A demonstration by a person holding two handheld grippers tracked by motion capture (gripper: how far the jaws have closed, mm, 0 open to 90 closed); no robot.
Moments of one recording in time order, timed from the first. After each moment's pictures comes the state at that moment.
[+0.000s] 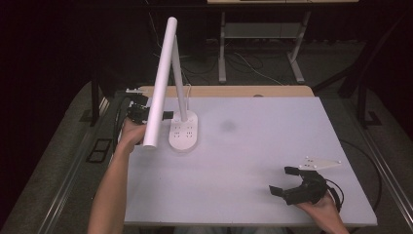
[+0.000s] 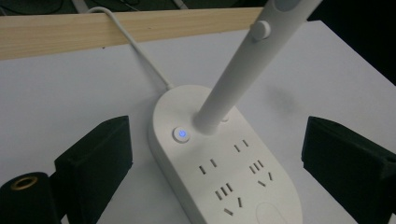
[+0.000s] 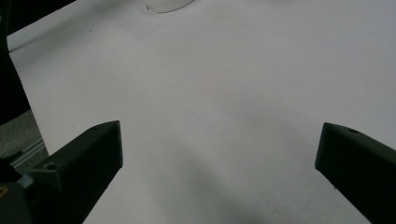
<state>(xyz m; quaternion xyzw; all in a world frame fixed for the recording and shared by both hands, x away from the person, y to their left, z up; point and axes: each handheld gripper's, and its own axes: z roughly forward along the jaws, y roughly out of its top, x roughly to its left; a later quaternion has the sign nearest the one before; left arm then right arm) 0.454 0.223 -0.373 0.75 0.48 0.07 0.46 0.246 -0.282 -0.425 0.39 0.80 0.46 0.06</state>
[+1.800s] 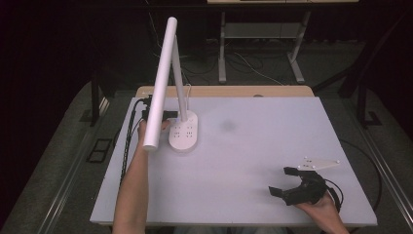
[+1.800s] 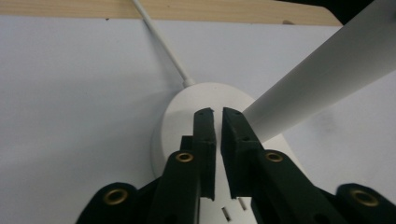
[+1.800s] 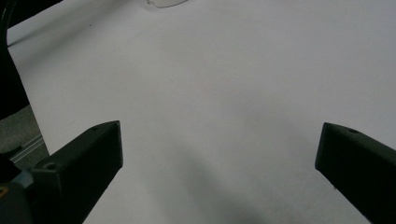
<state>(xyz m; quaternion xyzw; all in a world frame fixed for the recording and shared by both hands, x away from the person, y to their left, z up) 0.485 0.195 -0.417 0.73 0.53 0.06 0.43 0.246 -0.280 -0.426 0.39 0.80 0.45 0.06</state>
